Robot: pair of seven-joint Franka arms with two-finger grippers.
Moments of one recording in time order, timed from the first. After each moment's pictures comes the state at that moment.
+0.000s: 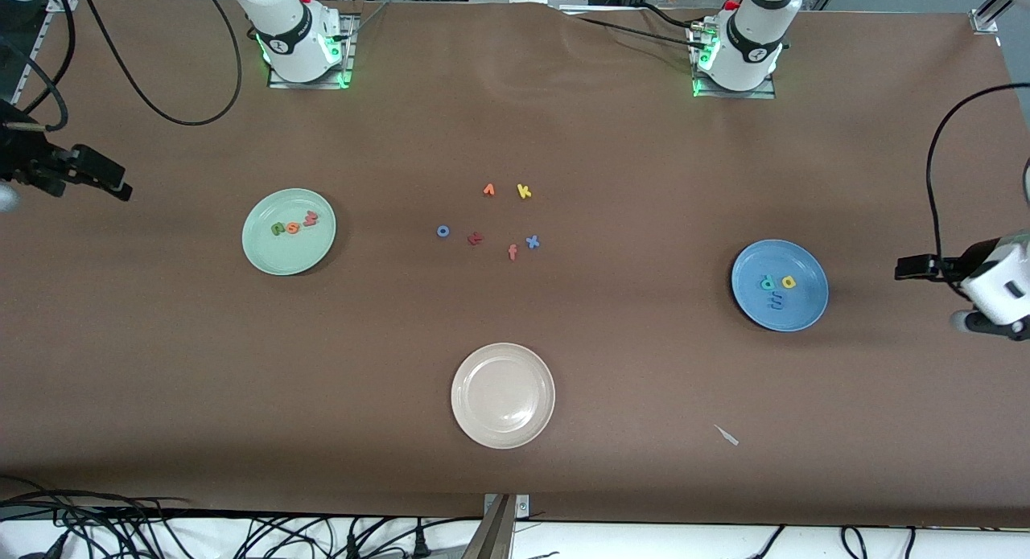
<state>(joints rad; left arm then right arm) 0.27 0.35 -0.13 -1.50 0.10 1.75 0.23 -0.03 -0.02 -0.03 -1.69 0.01 1.62 -0.01</state>
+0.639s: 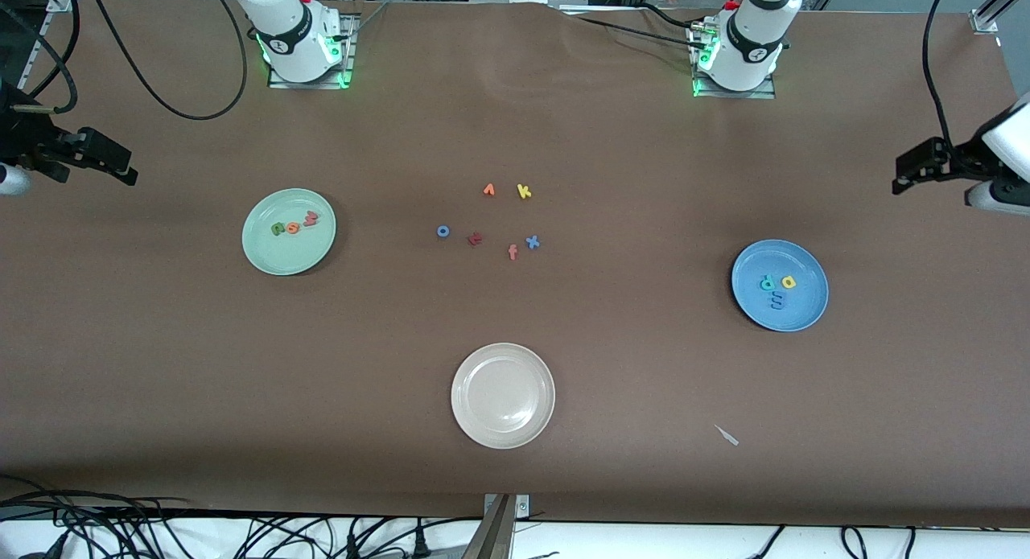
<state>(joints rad) 0.13 0.01 -0.10 -1.63 0.02 1.57 0.21 -0.03 -0.03 -0.01 -1.69 0.00 1.67 -0.01</state>
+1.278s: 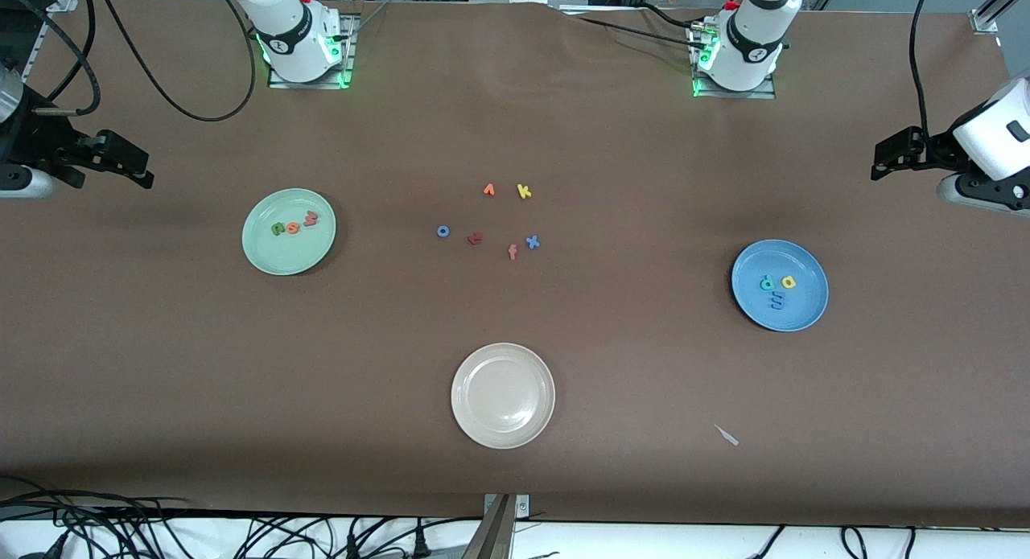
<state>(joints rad) 0.11 0.02 -0.09 -1.63 0.02 1.52 0.21 -0.01 -0.02 0.01 -1.69 0.00 1.67 -0.01</state>
